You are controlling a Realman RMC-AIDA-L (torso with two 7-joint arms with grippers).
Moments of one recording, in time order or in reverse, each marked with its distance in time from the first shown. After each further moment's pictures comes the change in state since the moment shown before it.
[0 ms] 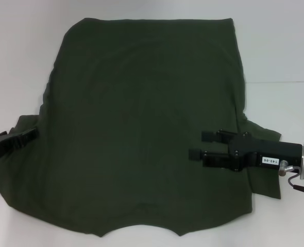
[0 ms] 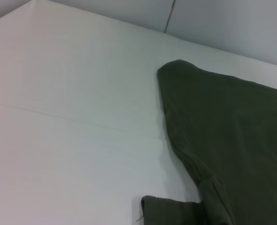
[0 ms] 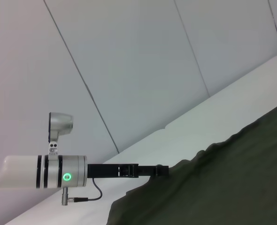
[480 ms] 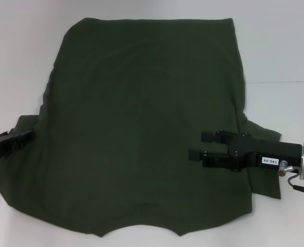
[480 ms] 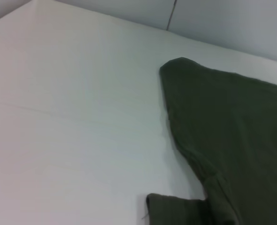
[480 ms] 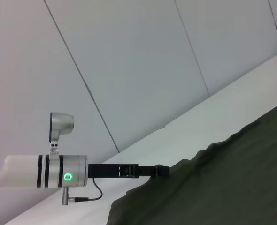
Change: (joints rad) left arm -0.005 0.000 0.003 -0.003 0.014 -0.023 0.001; right arm 0.001 0.000 -0.001 0.002 0.000 0.001 0.000
